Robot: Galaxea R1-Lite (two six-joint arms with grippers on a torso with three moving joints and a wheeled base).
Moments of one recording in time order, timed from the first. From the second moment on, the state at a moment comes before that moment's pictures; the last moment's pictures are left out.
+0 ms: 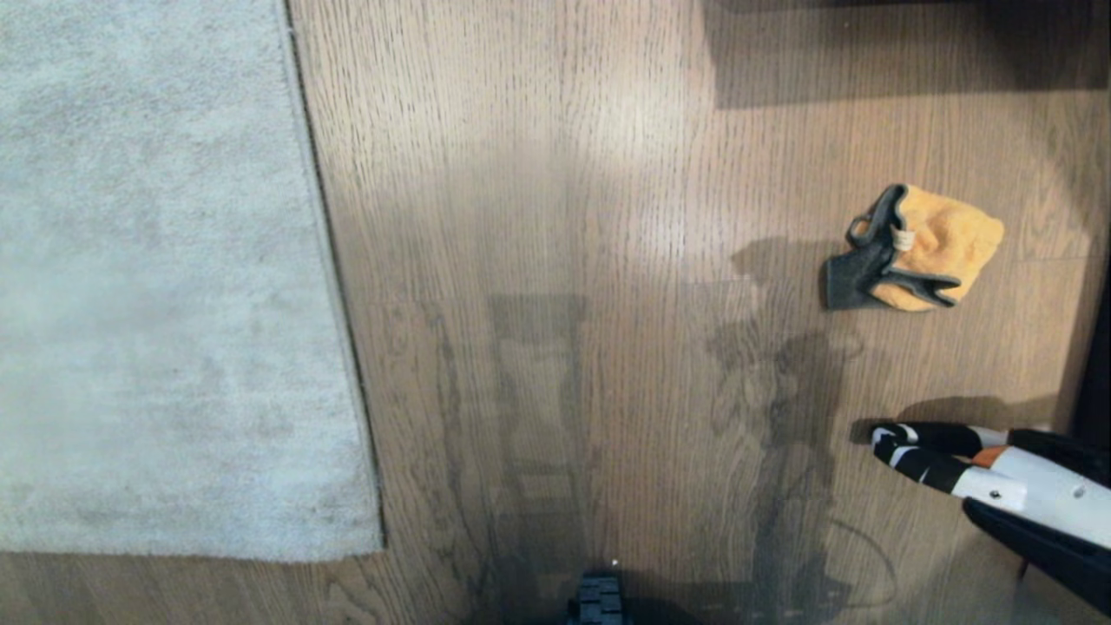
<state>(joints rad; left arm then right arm) 0.00 0.00 0.00 0.01 0.01 -0.06 0.20 0.82 -0.38 -0.25 0.37 -0.17</state>
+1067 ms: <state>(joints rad) 0.00 0.00 0.00 0.01 0.01 -0.06 0.03 1.10 -0.45 -0.59 0.26 -0.21</state>
